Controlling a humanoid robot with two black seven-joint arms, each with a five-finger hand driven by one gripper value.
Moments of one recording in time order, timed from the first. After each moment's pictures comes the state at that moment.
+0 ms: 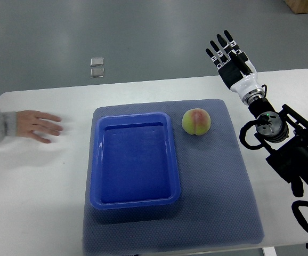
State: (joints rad) left arm -0.06 0.00 -0.09 -0.36 0.01 -0.06 0.22; right arm 0.71 -0.07 1.08 0.65 -0.07 0.34 0.26
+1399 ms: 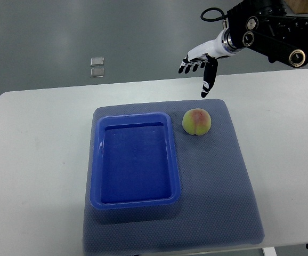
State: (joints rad) left arm -0.06 0.00 -0.09 -0.36 0.01 -0.06 0.22; right arm 1.55 -0.27 -0.13 0.78 -0.95 0.60 -0.14
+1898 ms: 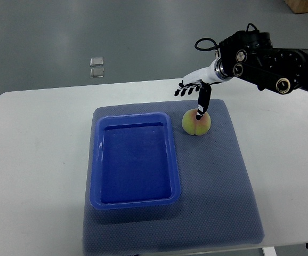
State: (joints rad) left arm -0.06 0.00 -0.09 -0.37 0.01 -0.06 0.22; right arm 1.41 -0.23 -0.14 0.78 -0.97 0.51 -0.13
